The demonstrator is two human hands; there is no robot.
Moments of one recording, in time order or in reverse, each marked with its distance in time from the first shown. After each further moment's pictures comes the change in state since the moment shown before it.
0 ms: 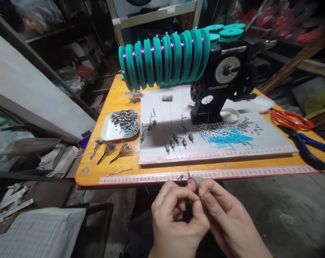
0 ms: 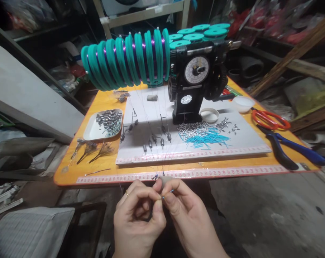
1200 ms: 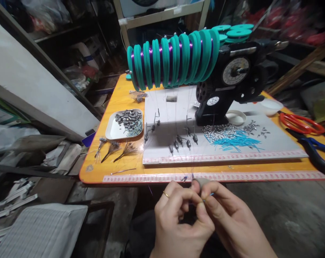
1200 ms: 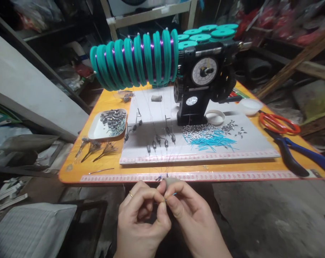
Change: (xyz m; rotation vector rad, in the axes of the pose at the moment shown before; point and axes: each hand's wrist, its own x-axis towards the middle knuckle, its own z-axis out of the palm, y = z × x) left_hand -0.003 0.000 0.001 0.061 0.030 -0.008; right_hand 0.001 0.003 -0.009 -0.174 0.012 -0.017
